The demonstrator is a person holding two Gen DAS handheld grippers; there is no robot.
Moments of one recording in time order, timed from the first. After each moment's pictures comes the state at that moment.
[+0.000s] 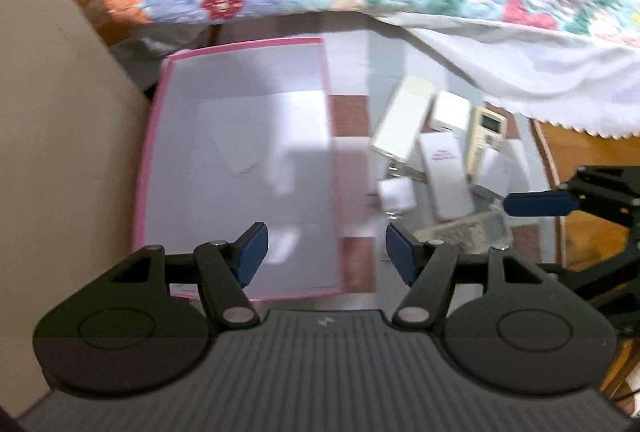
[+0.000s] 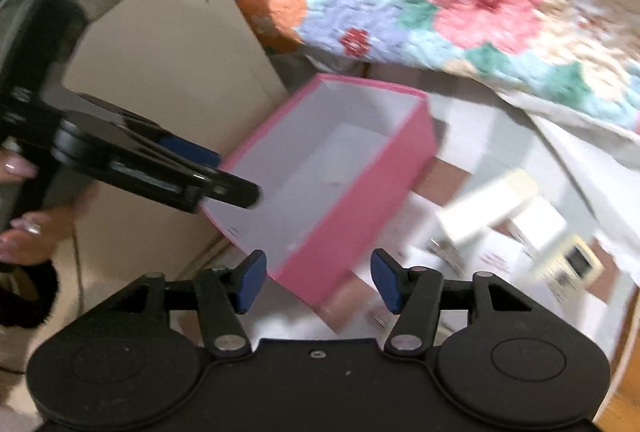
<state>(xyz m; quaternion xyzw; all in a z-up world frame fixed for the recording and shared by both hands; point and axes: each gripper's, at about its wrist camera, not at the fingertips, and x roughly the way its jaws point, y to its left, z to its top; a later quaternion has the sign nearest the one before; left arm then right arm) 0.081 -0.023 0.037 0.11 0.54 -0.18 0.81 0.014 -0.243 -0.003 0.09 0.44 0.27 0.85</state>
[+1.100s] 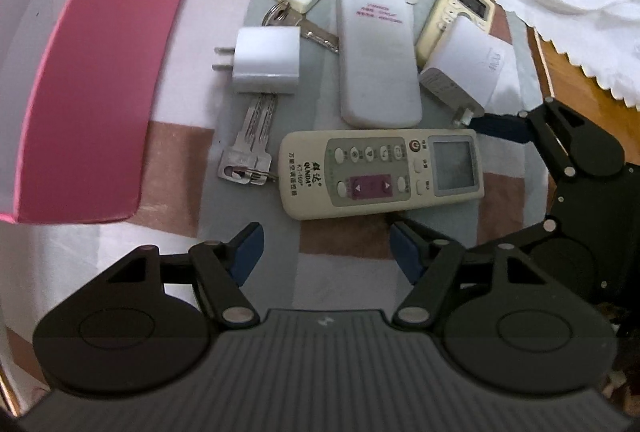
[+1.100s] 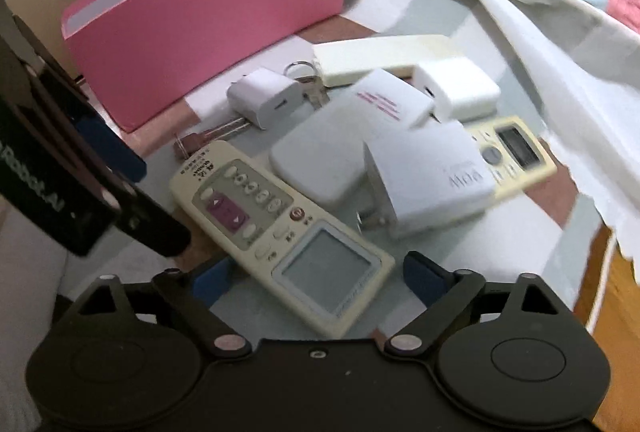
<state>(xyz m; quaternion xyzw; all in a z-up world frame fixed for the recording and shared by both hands) 0.047 -0.110 -0.144 0.02 0.66 -0.17 0.74 0.019 -0.290 -0.174 -0.09 0.47 0.24 0.85</state>
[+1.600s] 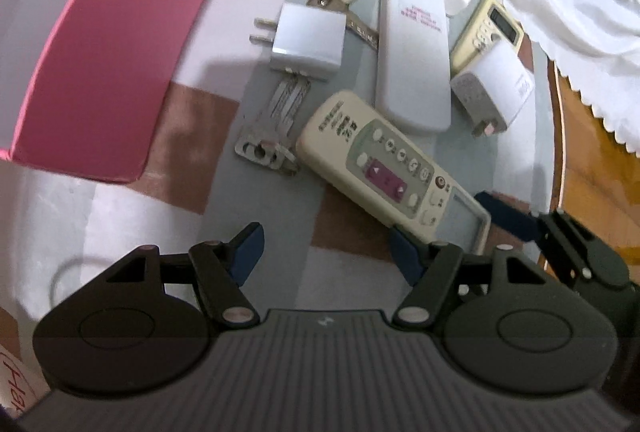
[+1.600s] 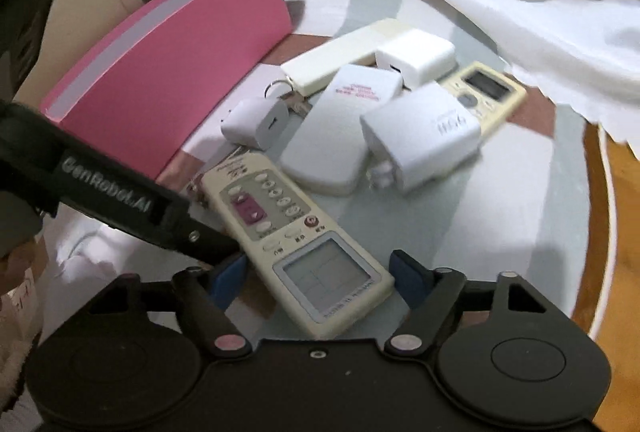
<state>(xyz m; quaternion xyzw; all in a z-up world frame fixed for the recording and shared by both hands) 0.044 -0.083 -0.154 -0.05 0.67 -0.14 0.73 -0.016 -0.290 -0.165 0.07 0.47 0.15 0.87</state>
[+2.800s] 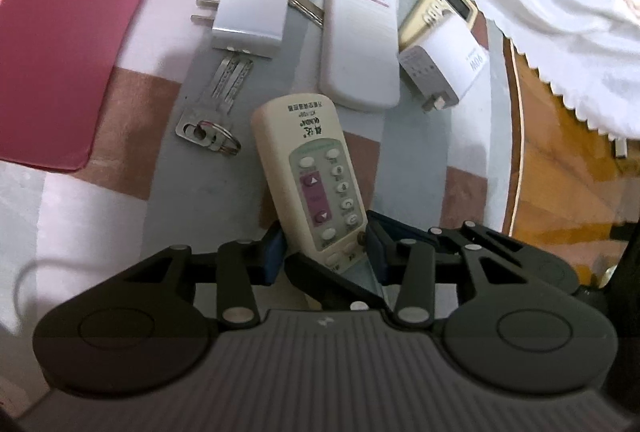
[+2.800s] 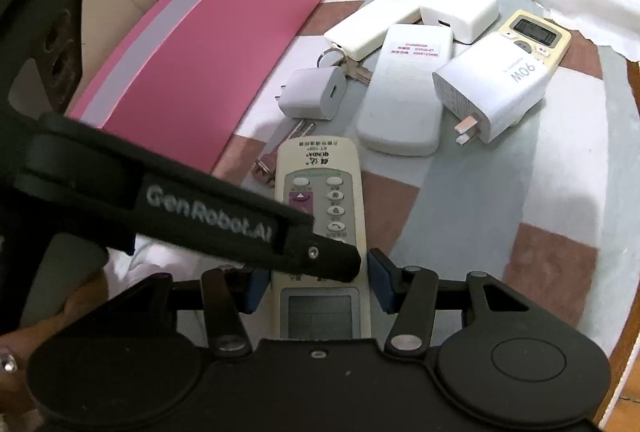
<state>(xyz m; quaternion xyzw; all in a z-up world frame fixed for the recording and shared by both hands) 0.038 -0.099 -0.156 -0.07 0.67 -0.21 0.70 -0.021 -0.264 -0.174 0.16 0.51 0.17 0.83</state>
